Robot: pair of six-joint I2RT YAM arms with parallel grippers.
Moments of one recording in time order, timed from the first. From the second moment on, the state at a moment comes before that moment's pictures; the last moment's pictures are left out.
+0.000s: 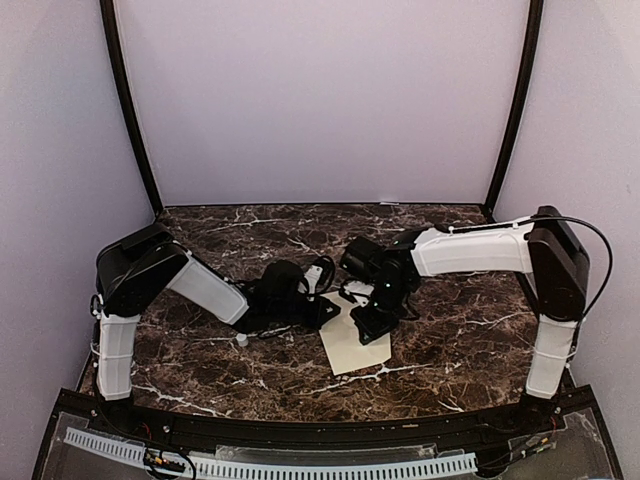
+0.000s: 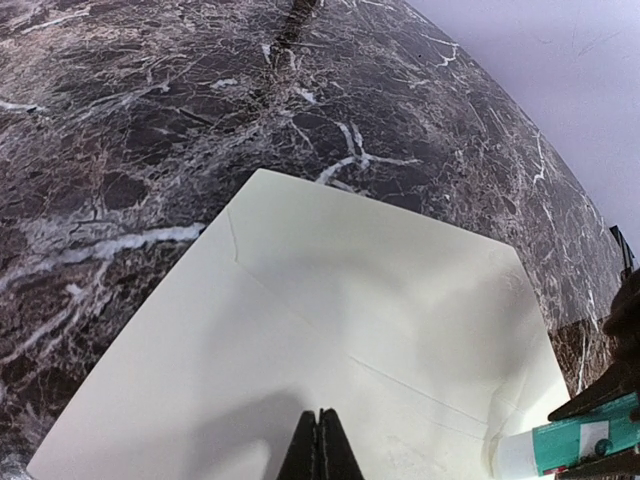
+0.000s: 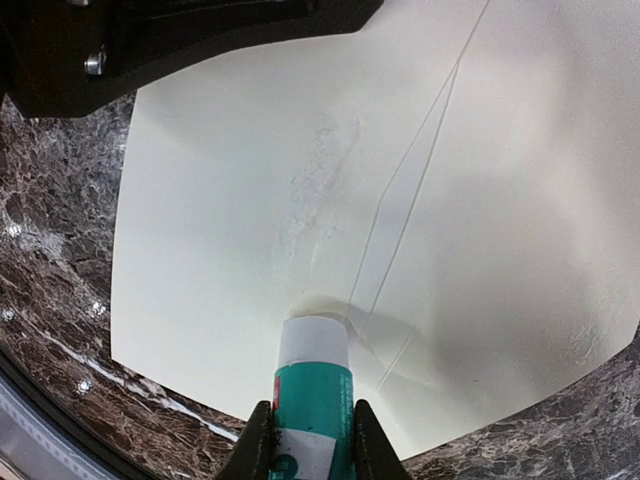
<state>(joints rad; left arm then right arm) -0.86 2.11 1.02 0.54 0.21 -0.40 0.92 1.89 1.34 -0.88 -0.13 0.29</state>
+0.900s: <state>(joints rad) -0.86 2.12 1.01 0.56 0.24 -0.40 0.82 2.08 1.57 -0.76 -0.06 0.30</state>
